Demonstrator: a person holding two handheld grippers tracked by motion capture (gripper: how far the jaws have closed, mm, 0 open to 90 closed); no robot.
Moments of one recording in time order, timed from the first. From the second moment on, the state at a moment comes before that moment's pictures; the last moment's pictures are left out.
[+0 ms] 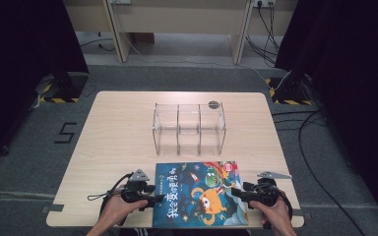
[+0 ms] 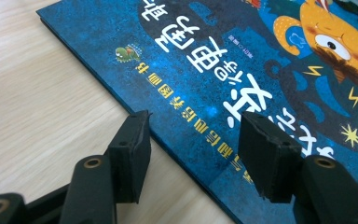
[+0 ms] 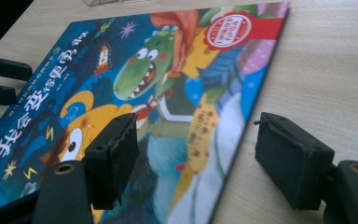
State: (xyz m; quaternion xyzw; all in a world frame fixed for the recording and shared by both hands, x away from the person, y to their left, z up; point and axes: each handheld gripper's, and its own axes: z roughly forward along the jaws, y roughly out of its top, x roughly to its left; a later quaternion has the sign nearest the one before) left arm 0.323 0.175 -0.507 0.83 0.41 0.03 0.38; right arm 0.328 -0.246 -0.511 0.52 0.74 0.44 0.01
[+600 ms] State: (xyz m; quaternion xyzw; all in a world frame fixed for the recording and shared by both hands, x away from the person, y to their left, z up) left arm 0.321 0.168 -0.506 0.83 0.40 -0.02 0.39; right arm 0.330 -0.259 -0.513 0.56 0.70 0.45 0.01
